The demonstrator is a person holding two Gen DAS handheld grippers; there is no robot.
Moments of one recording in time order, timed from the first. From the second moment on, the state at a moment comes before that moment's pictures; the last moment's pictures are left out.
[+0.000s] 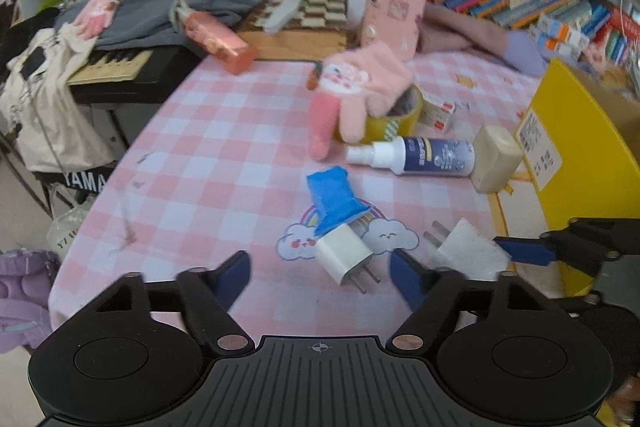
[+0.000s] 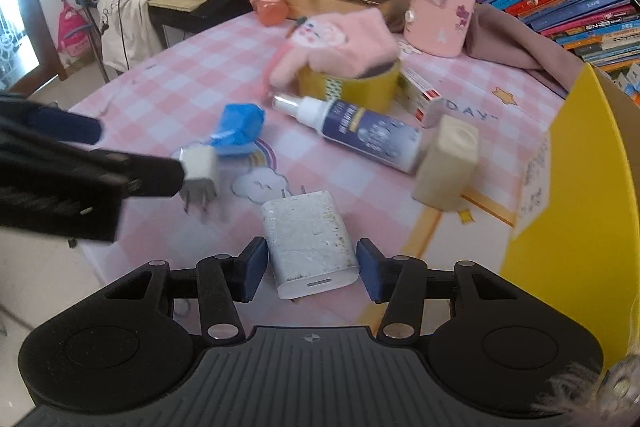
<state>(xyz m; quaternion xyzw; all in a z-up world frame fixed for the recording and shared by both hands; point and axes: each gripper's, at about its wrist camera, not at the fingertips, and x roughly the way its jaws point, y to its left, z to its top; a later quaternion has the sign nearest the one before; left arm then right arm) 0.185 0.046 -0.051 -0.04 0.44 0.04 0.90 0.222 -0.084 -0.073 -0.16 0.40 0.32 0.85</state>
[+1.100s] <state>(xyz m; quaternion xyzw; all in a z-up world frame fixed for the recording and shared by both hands) 0.185 0.056 -0.043 -0.07 0.41 0.02 0.91 0.230 -0.087 -0.048 -0.15 0.36 0.32 0.86</state>
